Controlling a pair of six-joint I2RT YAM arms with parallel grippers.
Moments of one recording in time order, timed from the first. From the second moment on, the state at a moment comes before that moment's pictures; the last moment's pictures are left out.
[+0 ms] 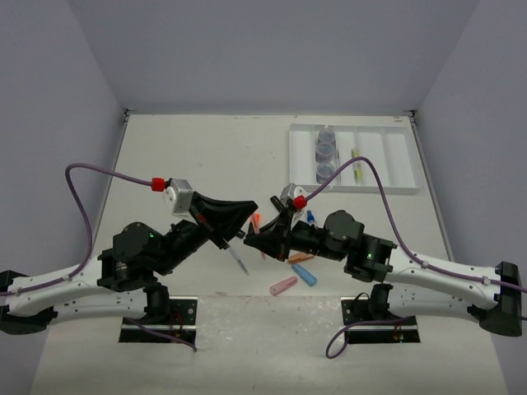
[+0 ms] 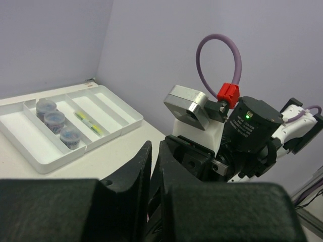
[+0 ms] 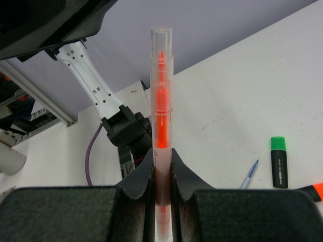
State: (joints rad) left arm -1.34 0.70 0.86 0.11 -0.42 -0.29; right arm 1.20 0.96 0.79 0.16 -0.10 0.37
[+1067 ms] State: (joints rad) left arm -1.34 0.77 0.88 0.09 -0.44 -0.30; right arm 1.20 0.96 0.83 0.10 -0.07 0.33
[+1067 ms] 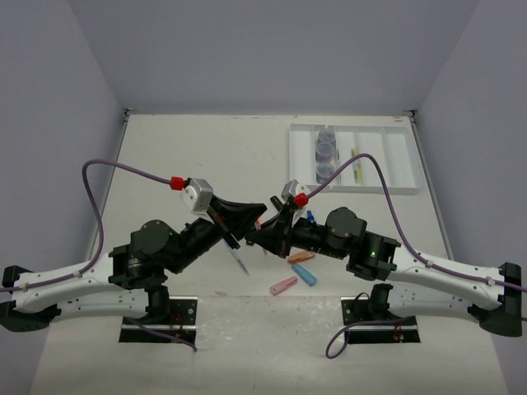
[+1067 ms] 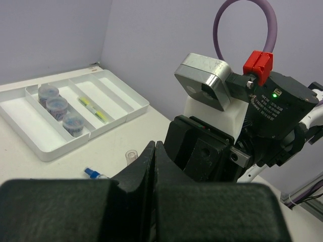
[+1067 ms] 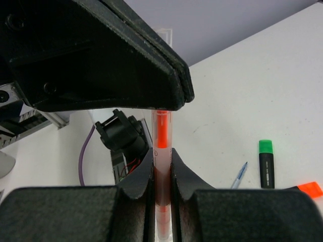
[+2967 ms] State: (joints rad) left arm -1.34 0.90 1.04 -0.07 -0.39 -0.36; right arm 1.20 0.90 0.91 -0.03 -0.01 0.31
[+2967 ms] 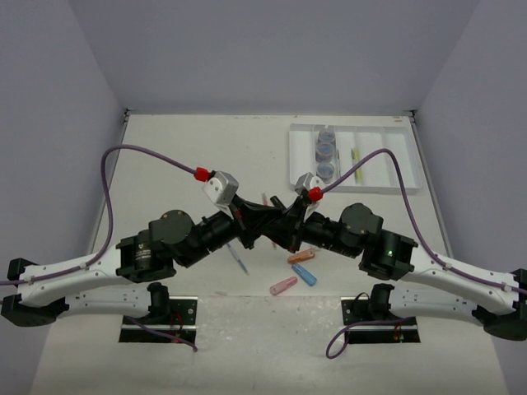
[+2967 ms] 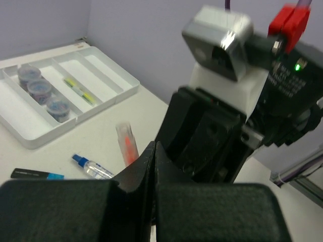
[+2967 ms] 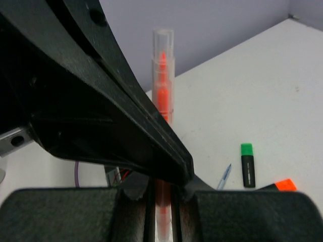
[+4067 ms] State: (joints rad) left arm -1.34 0.85 1.17 -0.18 -0.59 -0.36; right arm 1.20 0.94 0.88 -0.08 0.06 0.28
